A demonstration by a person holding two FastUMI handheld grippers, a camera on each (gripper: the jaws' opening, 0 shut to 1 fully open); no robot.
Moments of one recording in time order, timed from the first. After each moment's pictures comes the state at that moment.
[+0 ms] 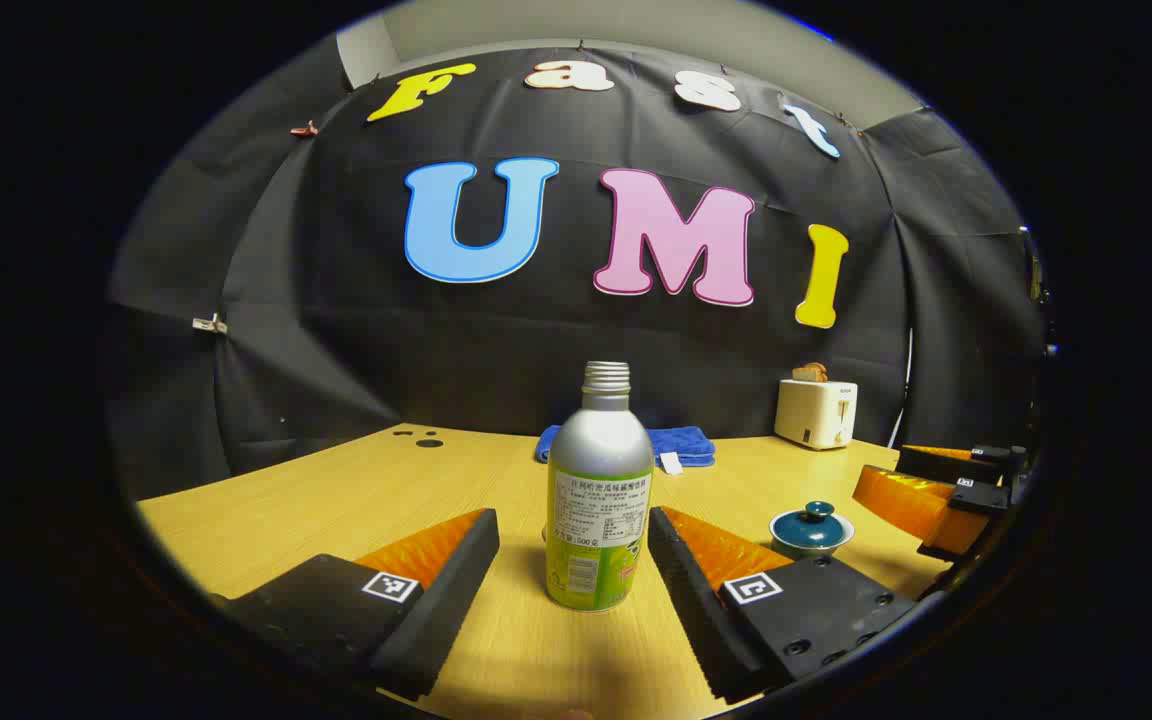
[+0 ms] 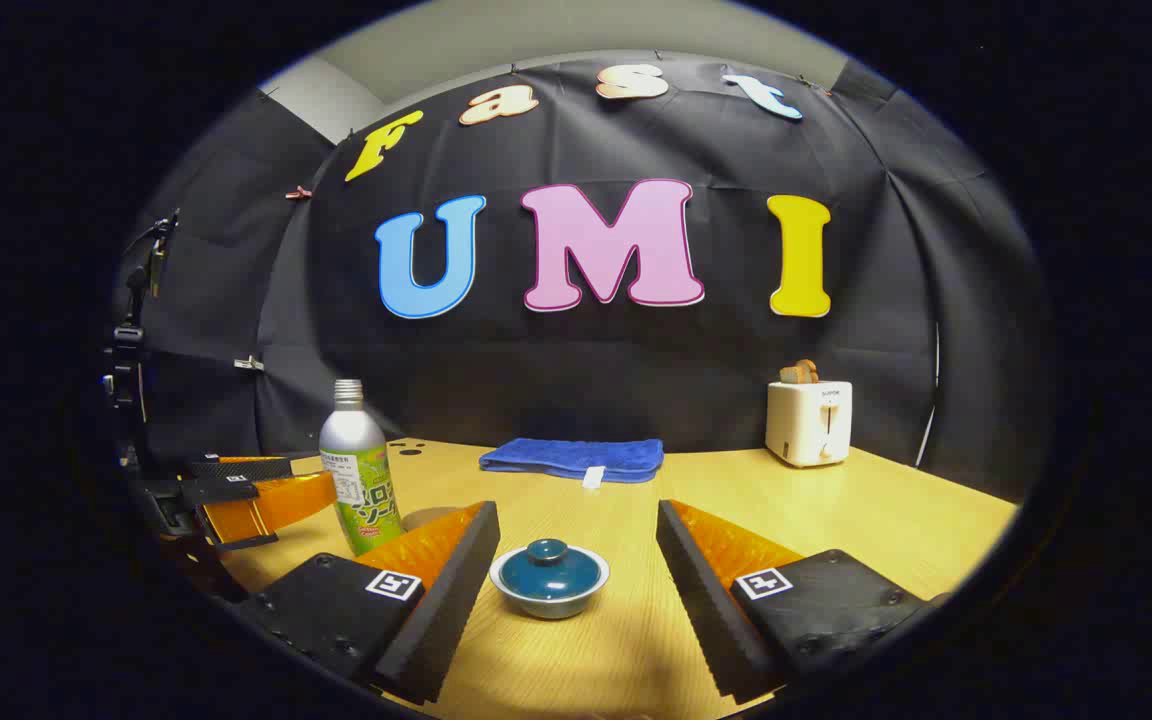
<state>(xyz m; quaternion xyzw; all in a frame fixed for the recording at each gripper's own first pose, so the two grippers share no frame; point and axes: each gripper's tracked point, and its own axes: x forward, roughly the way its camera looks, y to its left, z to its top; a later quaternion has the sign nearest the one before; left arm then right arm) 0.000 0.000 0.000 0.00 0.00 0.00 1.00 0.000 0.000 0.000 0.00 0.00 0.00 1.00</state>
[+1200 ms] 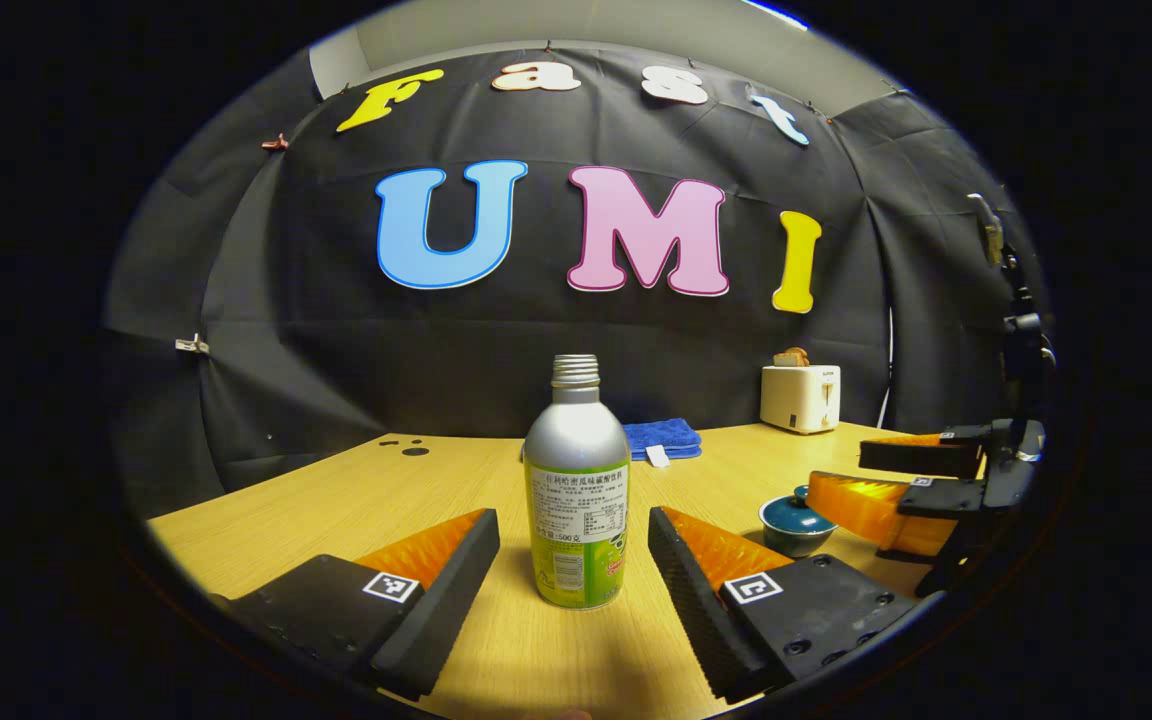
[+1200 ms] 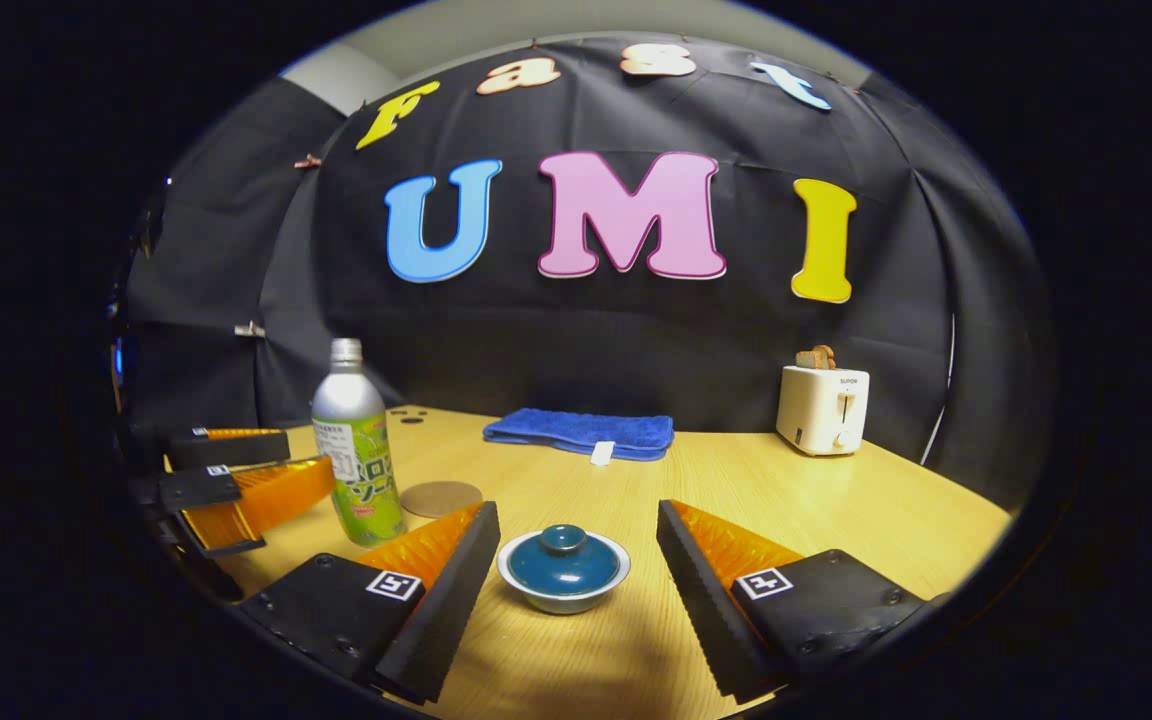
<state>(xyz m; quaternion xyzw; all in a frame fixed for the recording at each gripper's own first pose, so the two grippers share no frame) 0.001 -0.014 -0.001 0.03 -0.01 -0.03 1.00 0.023 0.006 -0.021 -0.05 0.05 0.00 1.00</state>
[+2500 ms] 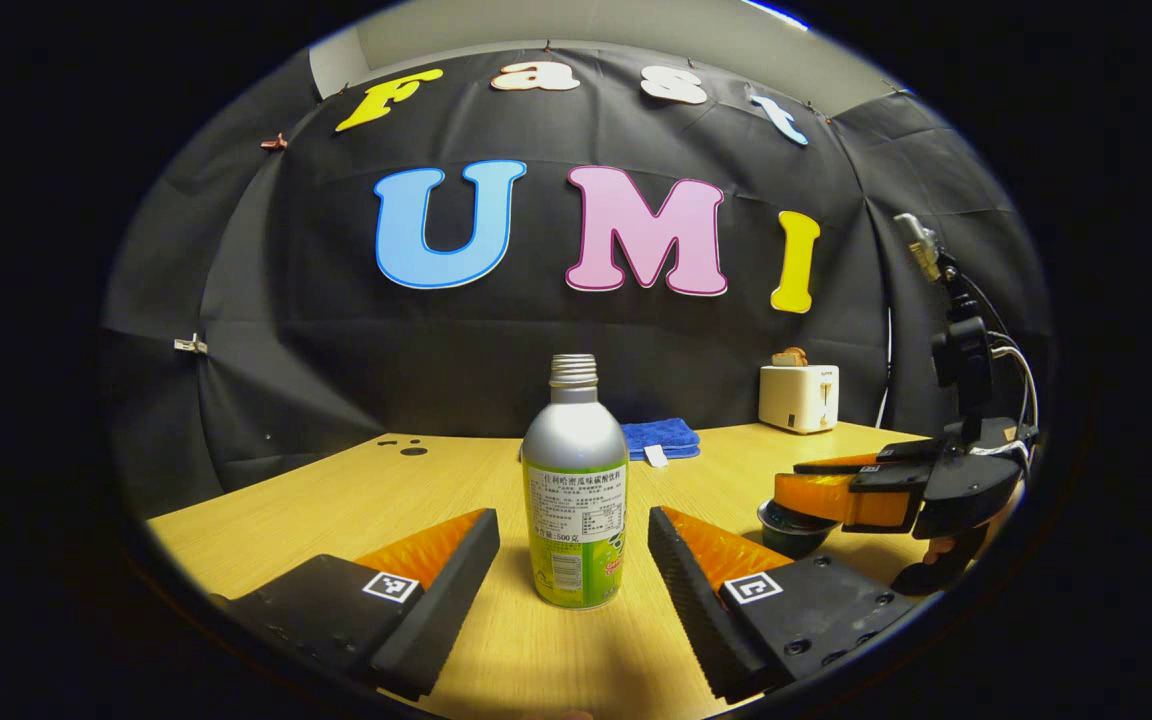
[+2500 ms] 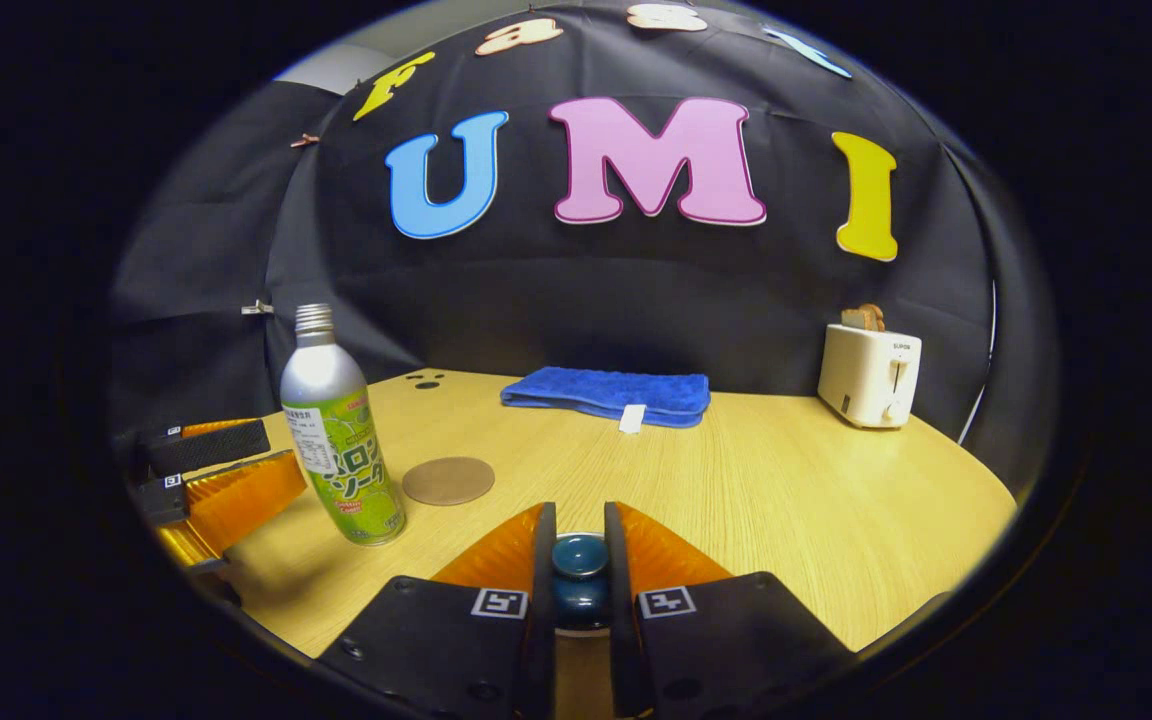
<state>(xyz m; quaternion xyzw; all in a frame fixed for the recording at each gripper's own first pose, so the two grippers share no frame) 0.002 -0.013 -0.002 0.03 -0.01 -0.03 1.00 0.052 0.011 -0.029 -0.02 0.09 0.04 1.00</state>
